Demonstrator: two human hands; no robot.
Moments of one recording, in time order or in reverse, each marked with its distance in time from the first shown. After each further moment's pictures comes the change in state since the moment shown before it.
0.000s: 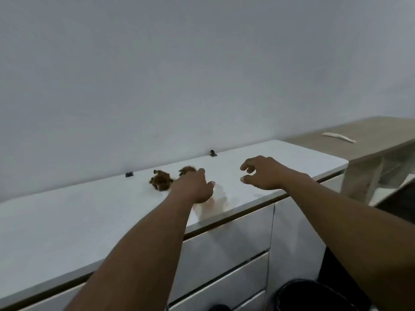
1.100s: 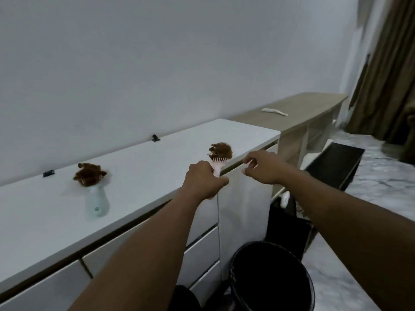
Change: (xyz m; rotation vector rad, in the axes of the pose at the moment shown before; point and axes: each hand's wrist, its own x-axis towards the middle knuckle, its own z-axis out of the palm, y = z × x) left_hand -0.023 0.150 0.067 -0.477 0.016 0.192; right_hand -0.083 0.123 -0.010 0.044 0.124 0.305
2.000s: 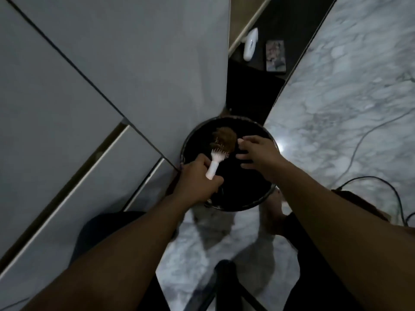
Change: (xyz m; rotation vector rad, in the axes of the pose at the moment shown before) left_hand -0.063 -0.140 0.359 -0.106 -0.616 -0.123; right_hand -0.048 0.280 0.294 1.017 -0.092 0.955
